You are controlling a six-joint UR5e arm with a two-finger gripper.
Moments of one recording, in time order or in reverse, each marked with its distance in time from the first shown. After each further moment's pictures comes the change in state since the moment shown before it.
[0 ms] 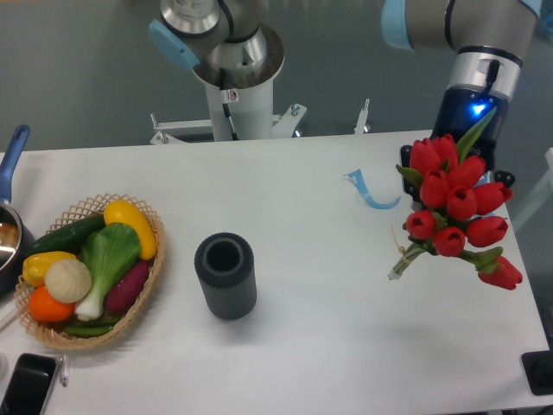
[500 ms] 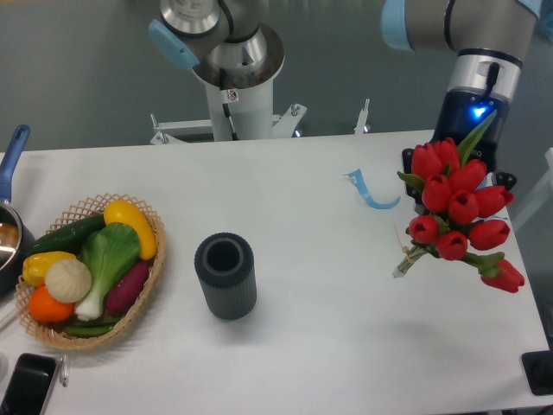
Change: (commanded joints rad) arm -0.002 0.005 0.008 0.000 0.058 -0.008
